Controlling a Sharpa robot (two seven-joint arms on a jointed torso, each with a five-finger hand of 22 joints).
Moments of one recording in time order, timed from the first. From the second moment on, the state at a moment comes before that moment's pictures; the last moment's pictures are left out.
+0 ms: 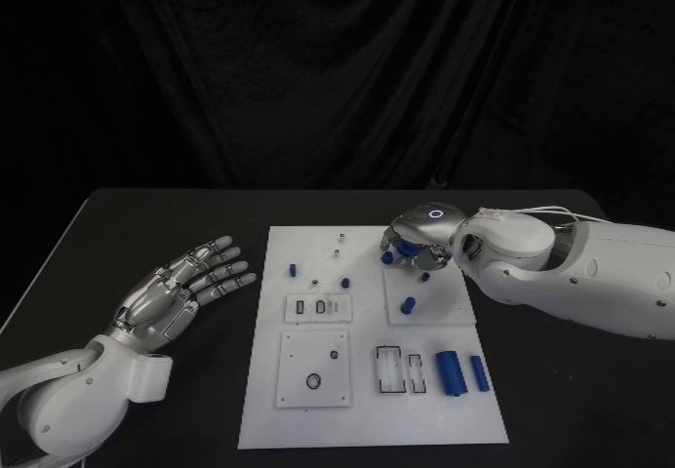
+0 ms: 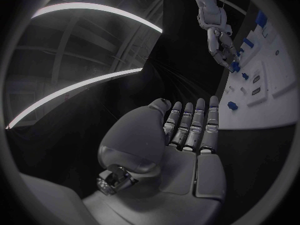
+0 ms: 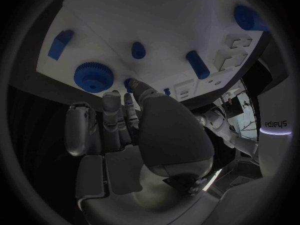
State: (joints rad) left arm 1.20 -1.19 -0.20 1.79 0.19 0.07 0.68; left_hand 1.39 0.18 0.08 0.17 0.67 0.58 0.11 0.21 0.07 0.39 0.19 0.55 0.09 0.49 0.19 0.48 0.13 0.18 0.53 0.29 0.34 0.14; right arm 1.49 -0.84 -0.25 1.58 -1.77 -0.18 -0.18; right_hand 1.46 -0.07 0.26 0.11 0.22 0.76 0.08 0.26 0.10 0.72 0.12 0.56 0.09 1.22 0.02 1.24 0.65 0.08 1.37 0.13 1.46 1.29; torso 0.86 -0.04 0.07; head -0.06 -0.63
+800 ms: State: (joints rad) left arm 1.20 -1.17 -0.20 1.76 0.19 0.09 0.68; left_hand 1.39 0.18 0.11 0.17 0.67 0.58 0.11 0.21 0.07 0.40 0.20 0.55 0.09 0.49 0.20 0.49 0.13 0.17 0.52 0.29 0.34 0.14; right arm 1.43 -0.81 -0.25 1.51 -1.78 -0.30 -0.11; right_hand 1.46 -0.07 0.32 0.13 0.20 0.86 0.10 0.23 0.13 0.85 0.10 0.50 0.09 1.24 0.01 1.24 0.65 0.08 1.38 0.13 1.46 1.31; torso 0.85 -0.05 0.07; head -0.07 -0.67
